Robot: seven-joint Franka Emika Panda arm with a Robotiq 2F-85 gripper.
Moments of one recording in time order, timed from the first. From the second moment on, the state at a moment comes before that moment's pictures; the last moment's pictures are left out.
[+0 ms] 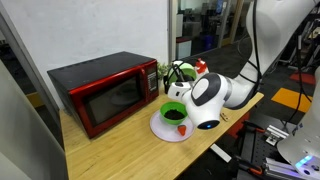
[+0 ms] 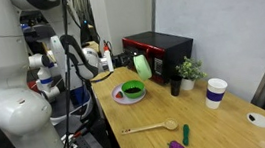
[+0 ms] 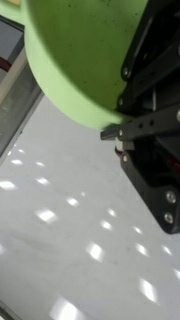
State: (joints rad) arm 0.25 0.23 0.29 -2.46 -1.95 1.51 0.56
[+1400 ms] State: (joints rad) arm 0.14 0.19 0.19 -2.19 -1.22 1.99 0.38
